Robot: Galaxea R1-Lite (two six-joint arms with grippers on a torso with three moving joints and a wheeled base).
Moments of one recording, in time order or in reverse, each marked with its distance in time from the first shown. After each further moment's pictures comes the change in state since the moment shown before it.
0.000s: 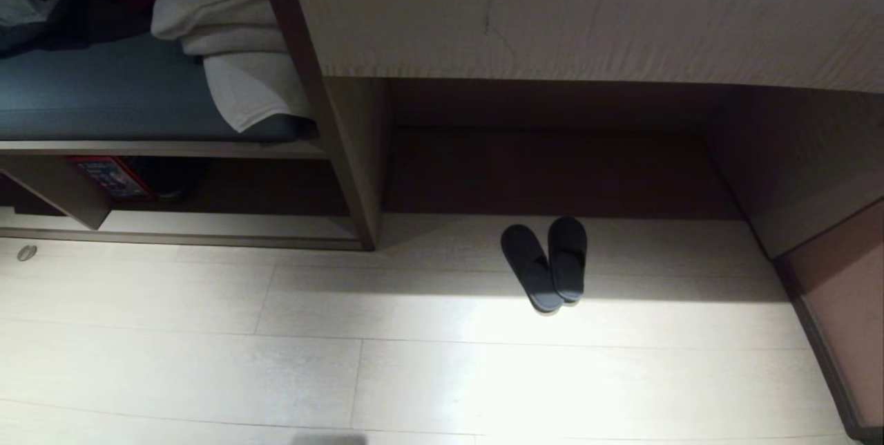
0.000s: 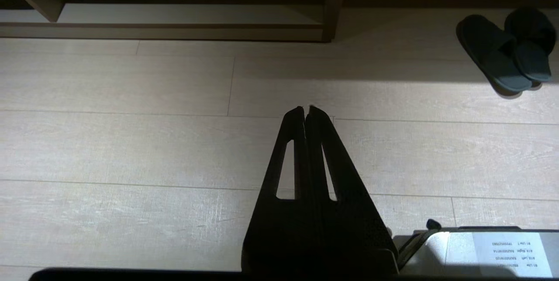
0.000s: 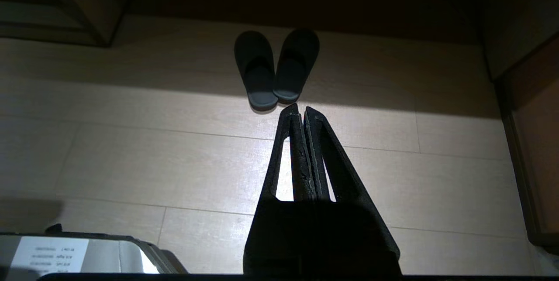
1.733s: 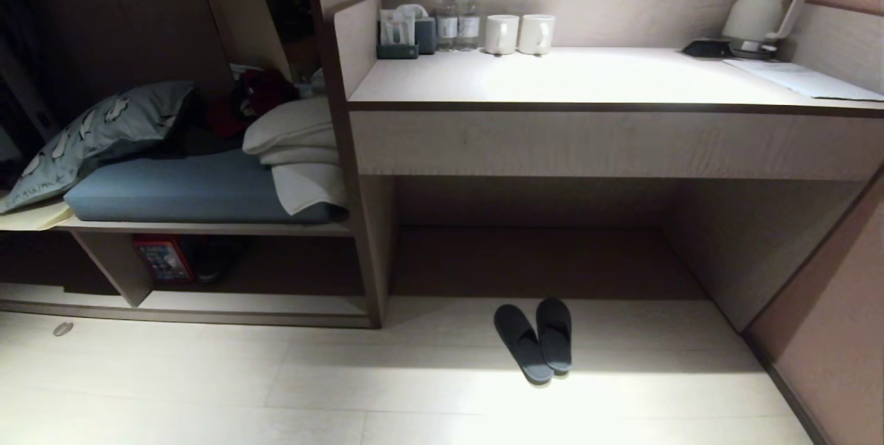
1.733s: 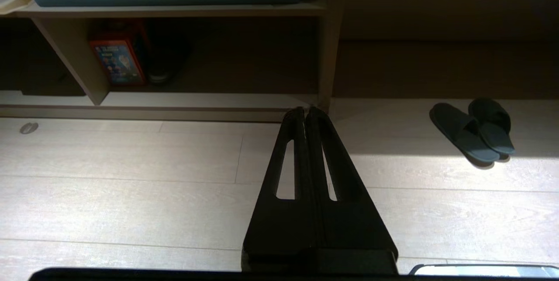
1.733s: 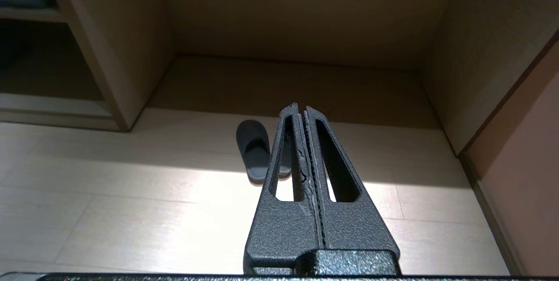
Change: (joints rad) left arm 0.000 0.000 -0.001 0.000 0.000 0.000; right arm 0.000 0.001 0.000 0.000 0.000 0.000
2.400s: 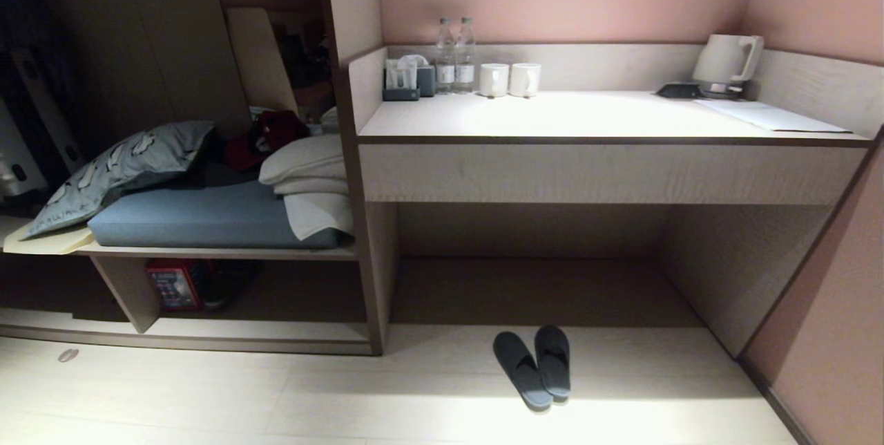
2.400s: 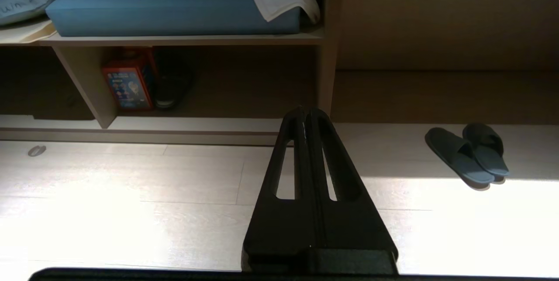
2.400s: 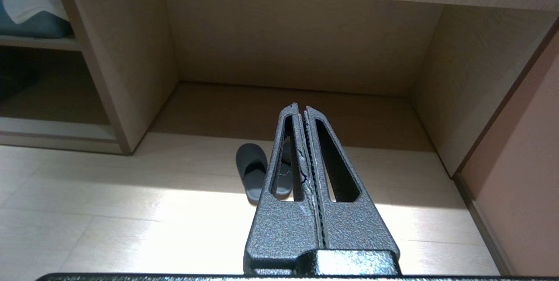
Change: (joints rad) left arm 0.000 0.000 0.001 0.000 0.000 0.000; right arm 0.000 0.000 0.000 0.000 0.000 0.000
